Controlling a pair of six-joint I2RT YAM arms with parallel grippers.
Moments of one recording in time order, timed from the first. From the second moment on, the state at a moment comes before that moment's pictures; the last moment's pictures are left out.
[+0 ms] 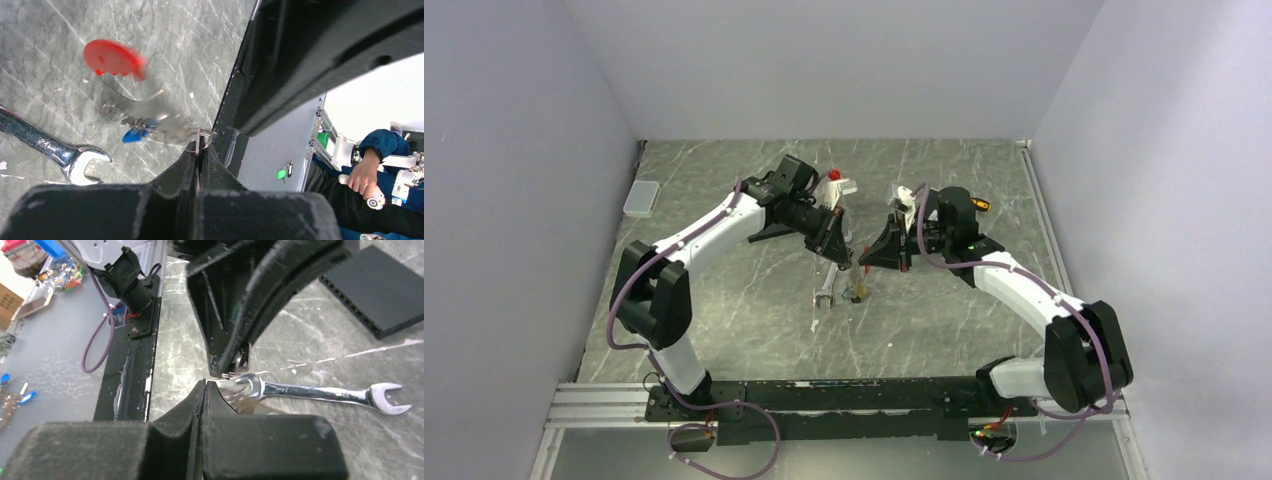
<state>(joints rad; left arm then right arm) -0.55 1.71 1.41 -0.70 0.94 -0.07 0.40 1.33 0.79 0.17 -1.15 -0.02</state>
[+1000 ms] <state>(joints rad) -0.55 1.73 1.41 -0.70 0.93 -0.07 0.42 1.37 0.77 0.18 -1.10 0.03</state>
